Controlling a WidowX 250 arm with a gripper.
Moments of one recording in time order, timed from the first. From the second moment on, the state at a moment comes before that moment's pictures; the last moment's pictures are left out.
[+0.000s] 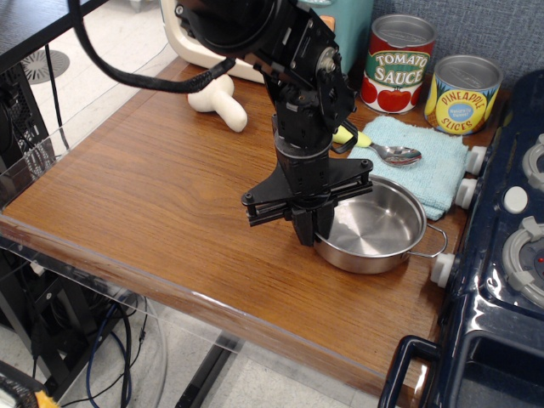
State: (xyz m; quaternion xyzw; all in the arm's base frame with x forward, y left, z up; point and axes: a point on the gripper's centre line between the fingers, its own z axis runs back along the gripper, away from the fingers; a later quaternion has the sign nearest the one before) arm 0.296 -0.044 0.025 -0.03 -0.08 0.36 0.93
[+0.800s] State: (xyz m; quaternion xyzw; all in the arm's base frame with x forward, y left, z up) arm 0.290 -0.045 0.041 -0.03 -0.07 0.36 0.93
